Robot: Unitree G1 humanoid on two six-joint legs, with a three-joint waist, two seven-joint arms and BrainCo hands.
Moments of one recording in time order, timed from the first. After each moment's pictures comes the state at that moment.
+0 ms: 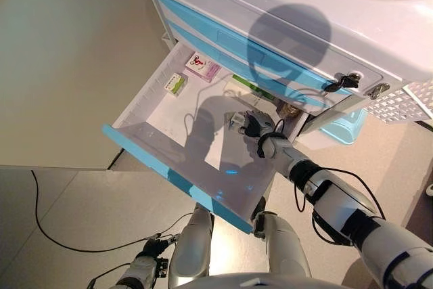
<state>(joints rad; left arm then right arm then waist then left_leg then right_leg) -0.06 0.23 -0.30 1.20 -0.29 -0.03 0.12 -0.85 -0.20 0.75 1.05 -0.42 0.07 -0.28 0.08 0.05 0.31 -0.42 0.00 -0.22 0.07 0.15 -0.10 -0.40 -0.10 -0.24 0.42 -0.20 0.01</state>
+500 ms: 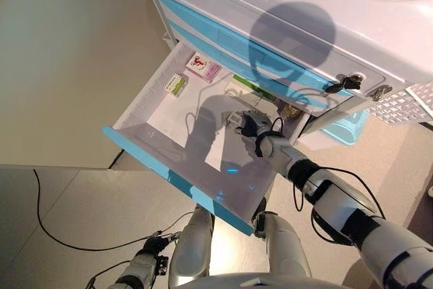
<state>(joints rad) -0.08 0.24 -0.25 1.19 -0.29 -0.03 0.12 -0.72 -0.37 0.75 0.54 -0.41 0.06 -0.20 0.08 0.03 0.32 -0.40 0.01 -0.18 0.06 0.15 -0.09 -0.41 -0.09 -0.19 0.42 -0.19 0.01</state>
